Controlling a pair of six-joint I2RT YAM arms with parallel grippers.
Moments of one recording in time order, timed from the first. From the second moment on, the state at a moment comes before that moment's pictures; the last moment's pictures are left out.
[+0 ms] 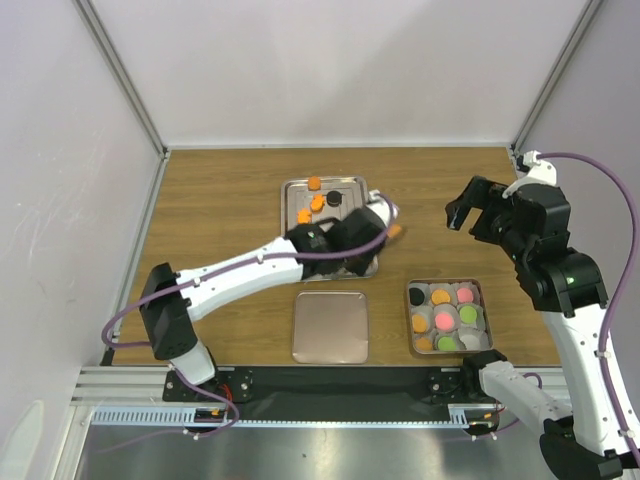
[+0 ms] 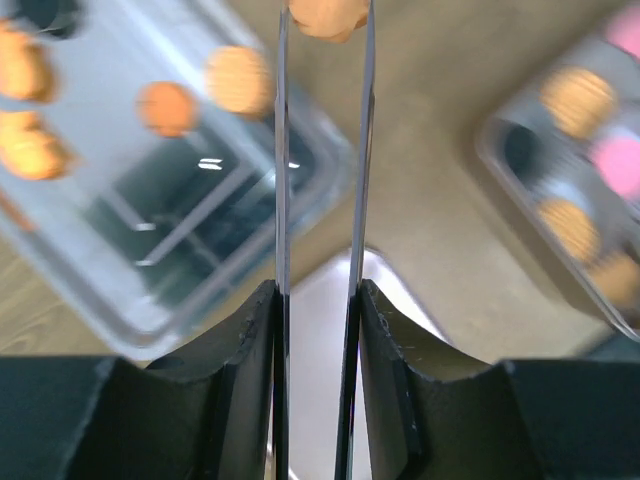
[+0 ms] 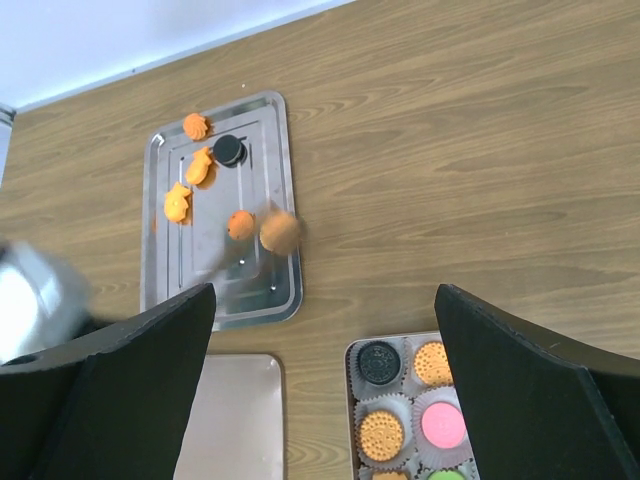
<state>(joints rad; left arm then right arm) -1.02 1.66 1.49 -0.66 -0.29 -0.26 0.26 0.88 1.33 -0.85 0.14 0.41</state>
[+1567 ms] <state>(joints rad) -1.44 1.90 1.61 -0.58 -0.09 -0.15 0.26 0.94 1.56 -1.00 0.20 0.42</state>
